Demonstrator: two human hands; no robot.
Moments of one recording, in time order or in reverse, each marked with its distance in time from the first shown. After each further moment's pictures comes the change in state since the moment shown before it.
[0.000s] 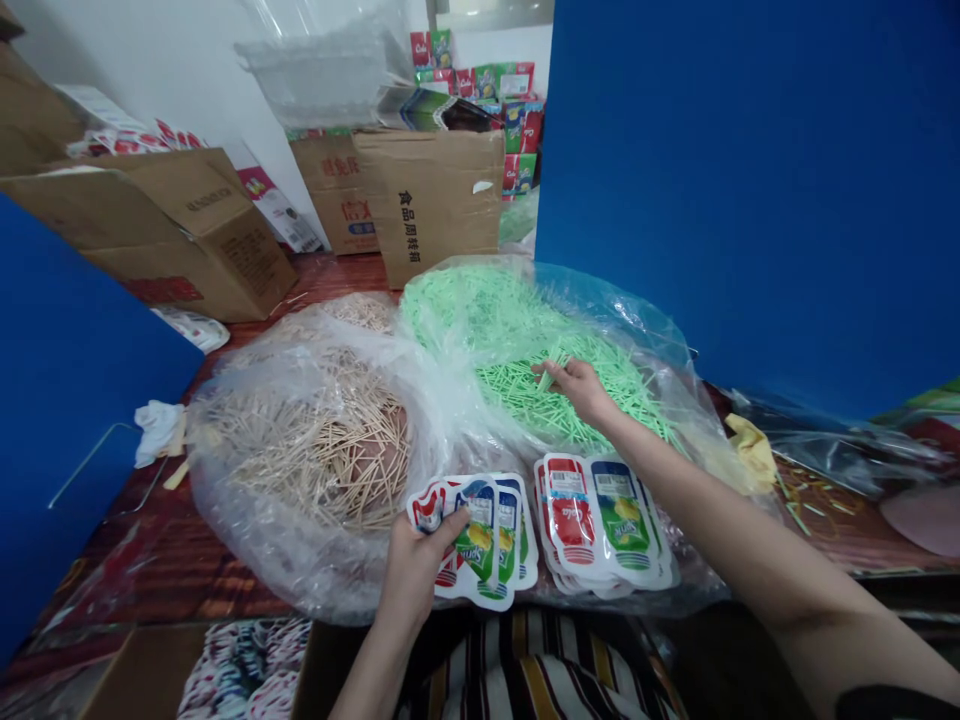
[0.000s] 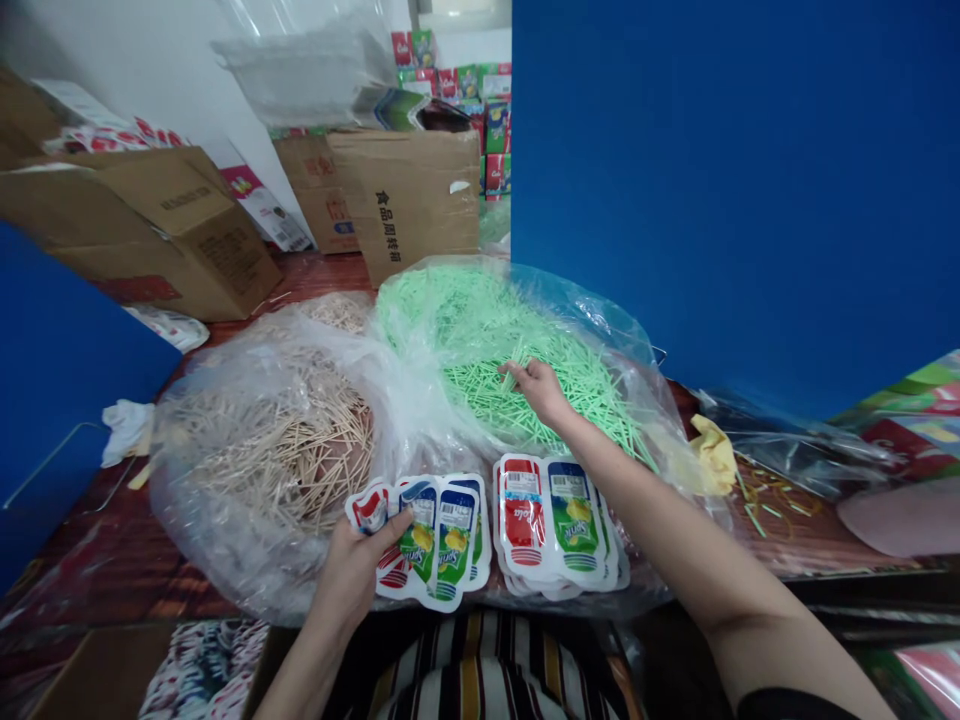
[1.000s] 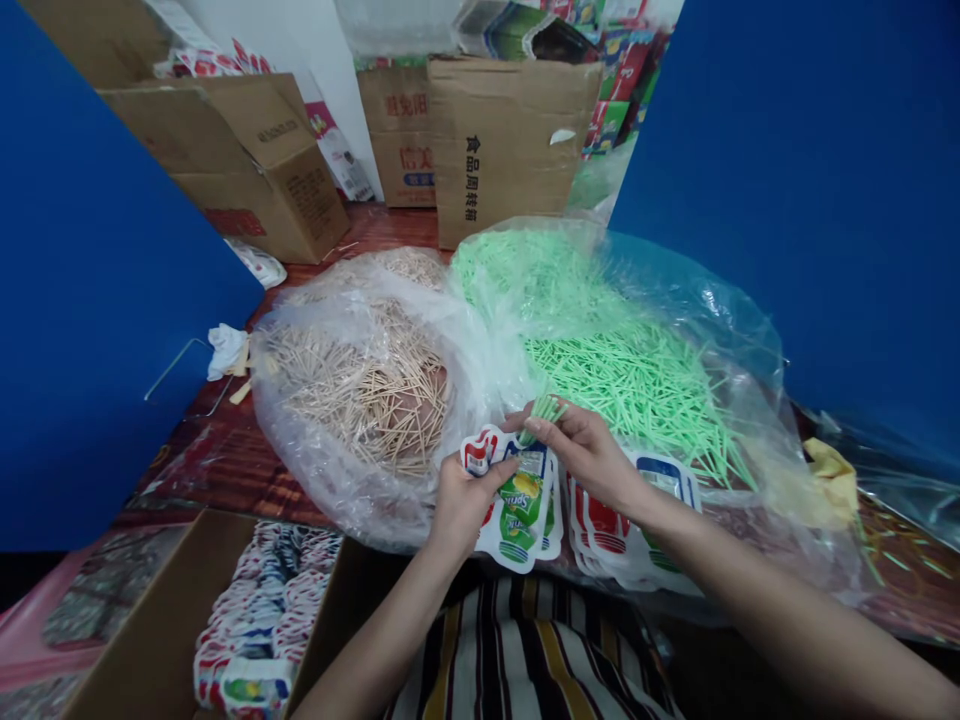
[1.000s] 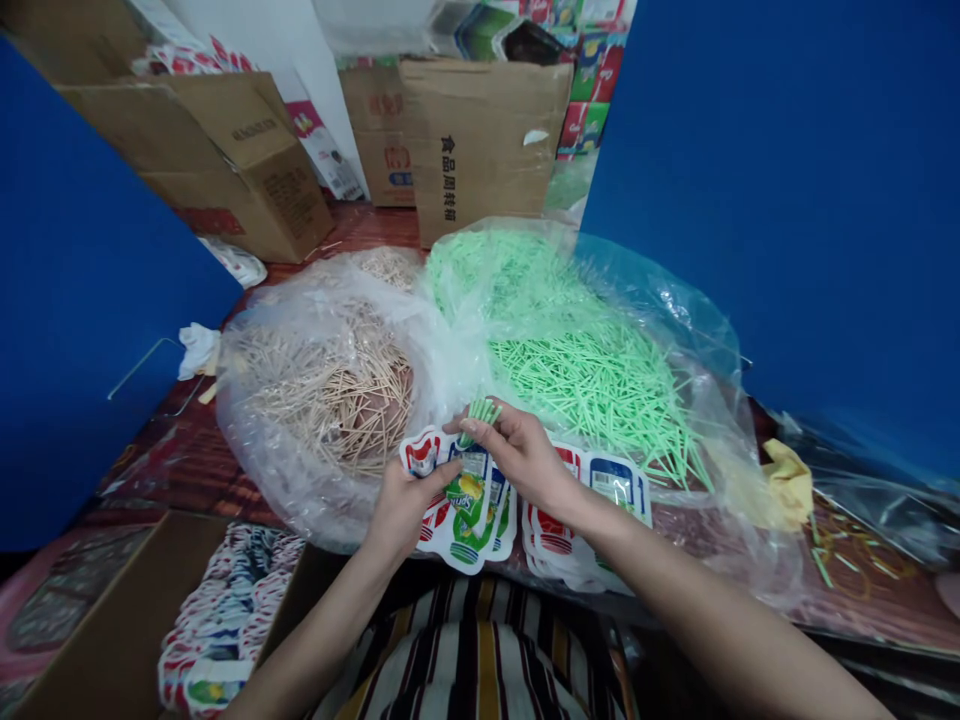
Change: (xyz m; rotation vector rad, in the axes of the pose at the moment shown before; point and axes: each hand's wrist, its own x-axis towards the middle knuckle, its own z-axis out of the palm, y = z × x) left_hand 0.010 0.001 0.016 -0.039 -0.032 0.121; right_hand -0.108 -0.098 0.065 0.206 -0.423 -0.158
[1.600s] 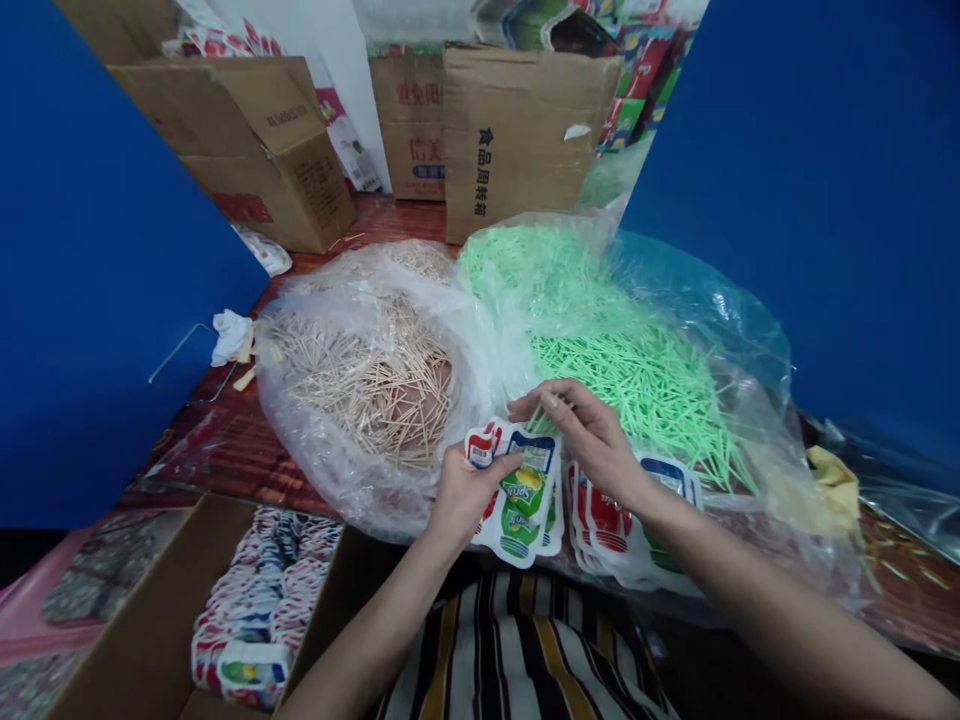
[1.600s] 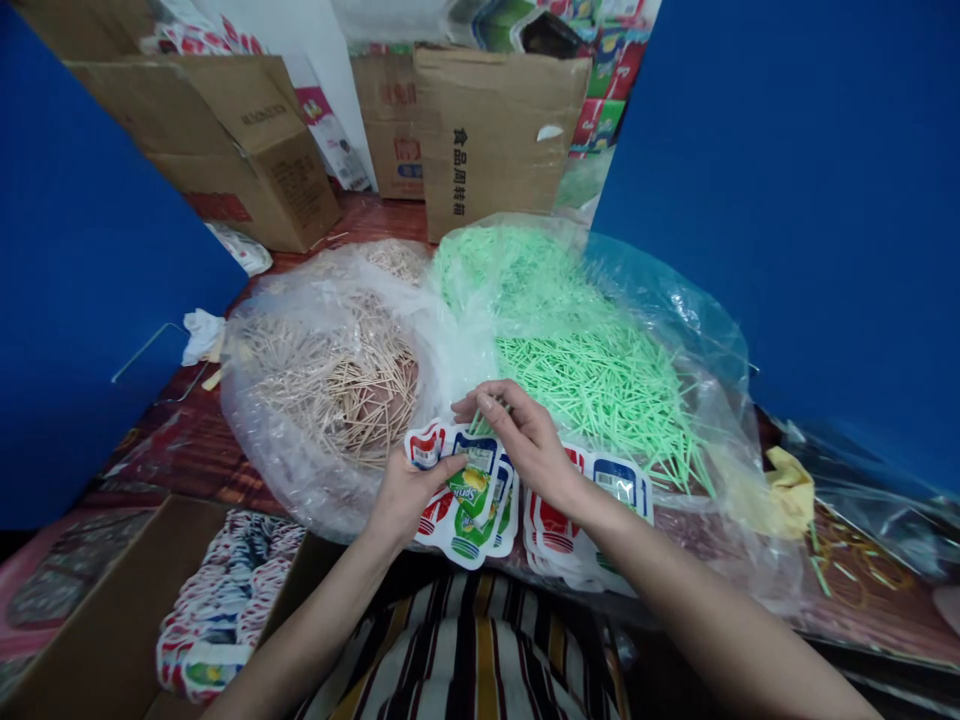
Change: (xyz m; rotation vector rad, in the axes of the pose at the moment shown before) left_hand 0.005 -0.001 -0.006 0.018 -0.065 0.062; right_hand 0.003 -0.004 0.003 0.054 0.037 -0.057
